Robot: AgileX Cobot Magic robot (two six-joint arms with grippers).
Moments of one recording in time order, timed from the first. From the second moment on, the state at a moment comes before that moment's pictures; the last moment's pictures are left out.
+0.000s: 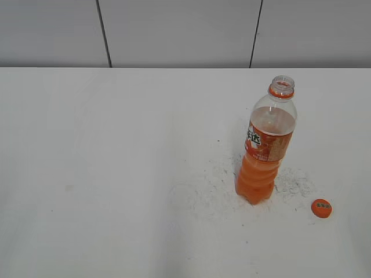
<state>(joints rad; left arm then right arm) -0.71 0.09 -0.53 0.05 1.06 0.00 0.22 0.03 -0.45 0.04 1.10 -0.03</state>
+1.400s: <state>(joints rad) -0.06 -0.01 -0.53 0.06 1.05 0.00 0.00 -0.01 -0.45 0.11 1.10 -0.03</state>
